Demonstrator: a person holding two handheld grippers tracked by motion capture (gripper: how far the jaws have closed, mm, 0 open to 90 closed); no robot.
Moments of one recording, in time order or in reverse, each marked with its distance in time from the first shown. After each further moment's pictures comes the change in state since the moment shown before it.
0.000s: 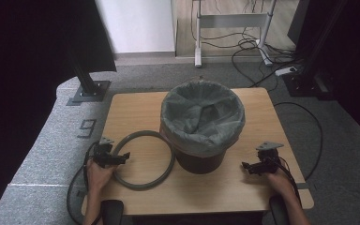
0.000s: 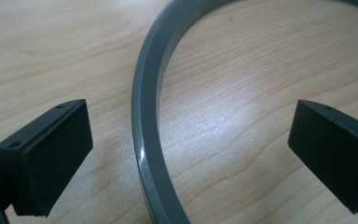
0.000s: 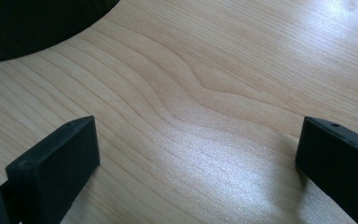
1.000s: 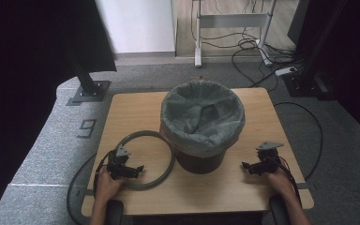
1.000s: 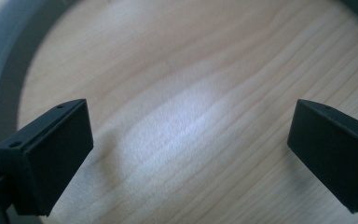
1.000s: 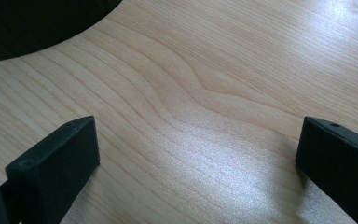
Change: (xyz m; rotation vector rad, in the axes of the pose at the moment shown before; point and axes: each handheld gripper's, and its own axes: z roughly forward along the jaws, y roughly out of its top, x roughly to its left) left arm -0.063 -0.009 -0.004 0.014 -0.087 0.166; right arm -0.001 0.001 0.001 0.000 0.011 -0.011
